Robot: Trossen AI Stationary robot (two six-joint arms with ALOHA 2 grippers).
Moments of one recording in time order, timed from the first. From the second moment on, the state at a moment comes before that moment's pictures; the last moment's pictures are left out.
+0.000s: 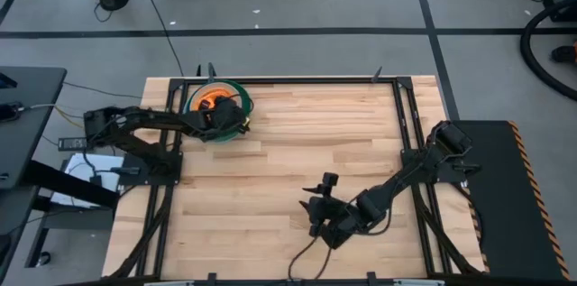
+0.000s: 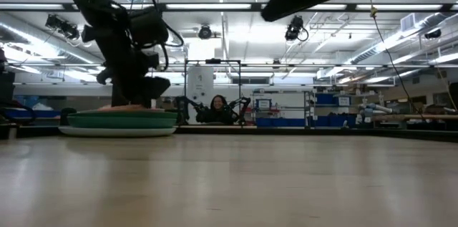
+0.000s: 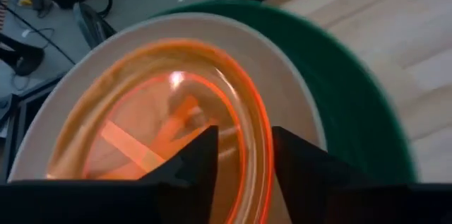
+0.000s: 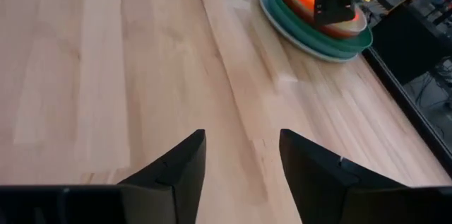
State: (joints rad) left arm 0.34 1.42 0.62 -0.21 -0.74 -0.55; right arm 0.61 1.81 1.26 -0.41 0.89 0.43
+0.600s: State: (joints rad) left arm 0.16 0.82 0.62 -0.26 -0.63 -0.51; right arm 0.26 1.71 1.18 0.02 0.42 -0.04
